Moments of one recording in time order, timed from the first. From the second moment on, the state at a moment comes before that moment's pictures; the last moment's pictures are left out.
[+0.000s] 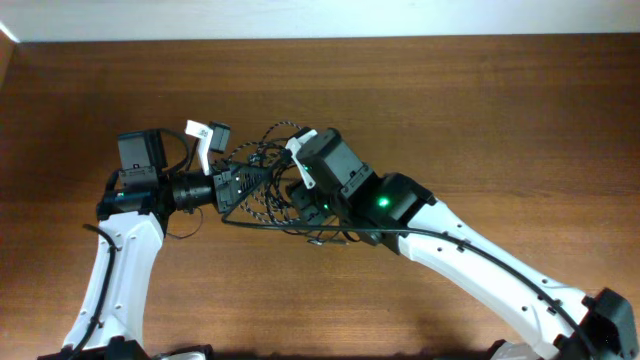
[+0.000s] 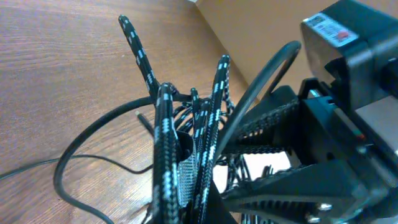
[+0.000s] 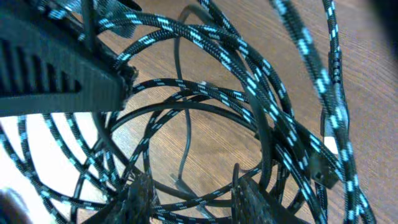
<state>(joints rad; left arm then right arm) 0.16 1.38 0.95 -0.54 1.22 0.15 0.82 1.60 1.38 -0.64 -0.02 0.22</state>
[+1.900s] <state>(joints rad) 0.09 1.51 0.93 -0.65 0.31 -0.05 0.82 1.06 1.40 -1.14 0.58 0.39</state>
